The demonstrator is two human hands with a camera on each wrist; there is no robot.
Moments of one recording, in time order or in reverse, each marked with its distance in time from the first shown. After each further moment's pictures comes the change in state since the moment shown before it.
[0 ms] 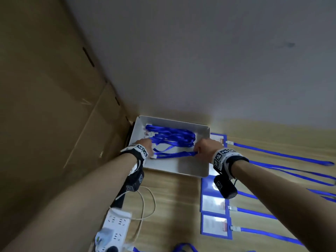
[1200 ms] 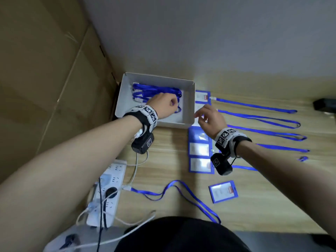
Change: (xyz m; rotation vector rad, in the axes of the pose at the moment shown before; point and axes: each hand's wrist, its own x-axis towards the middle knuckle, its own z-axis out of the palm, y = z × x) left_hand -0.091 0.068 0.025 -0.256 0.288 0.524; right_hand -0.115 0.022 0.072 0.394 0.573 -0.111
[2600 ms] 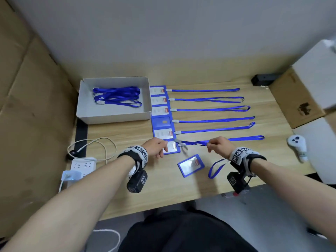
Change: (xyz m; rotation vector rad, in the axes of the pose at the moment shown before) left_hand -0.112 0.051 0.180 -0.344 -0.469 -0.068; right_hand -0.241 0.093 -0.072 0.075 -0.297 0.525
